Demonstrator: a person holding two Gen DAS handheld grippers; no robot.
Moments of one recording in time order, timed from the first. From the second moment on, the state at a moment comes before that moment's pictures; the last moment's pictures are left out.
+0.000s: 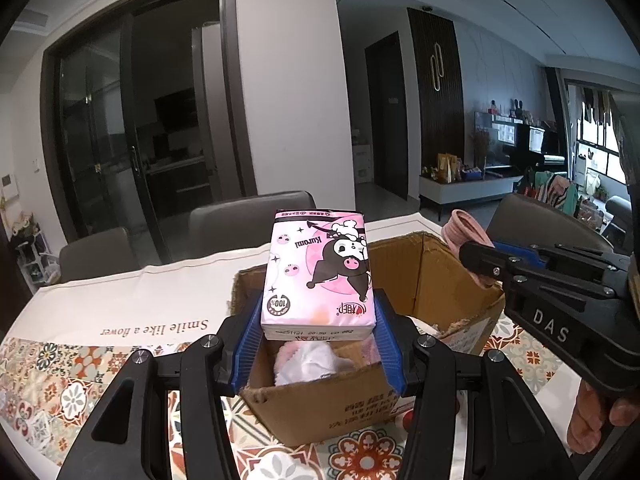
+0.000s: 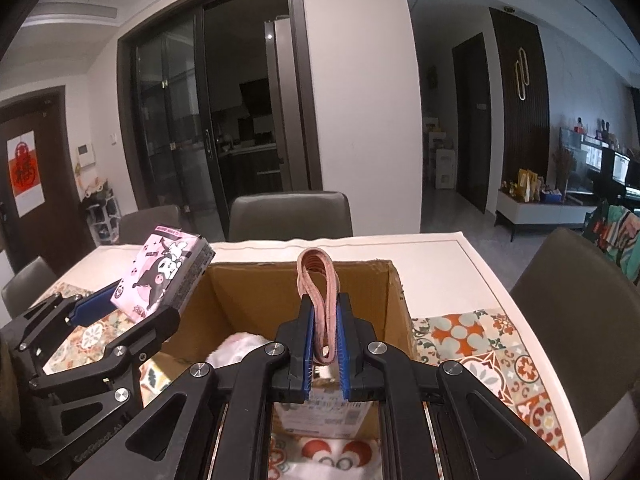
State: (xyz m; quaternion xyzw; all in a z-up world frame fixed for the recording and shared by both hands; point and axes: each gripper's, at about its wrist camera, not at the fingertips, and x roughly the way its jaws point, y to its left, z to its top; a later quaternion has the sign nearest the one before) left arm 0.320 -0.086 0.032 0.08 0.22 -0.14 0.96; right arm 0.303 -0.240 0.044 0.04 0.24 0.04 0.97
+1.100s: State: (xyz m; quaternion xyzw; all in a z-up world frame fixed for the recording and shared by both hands) left arm 0.311 -0.087 0.021 0.09 0.24 -0.12 0.96; right arm 0.303 -0.261 0.025 0.06 0.25 0.02 0.97
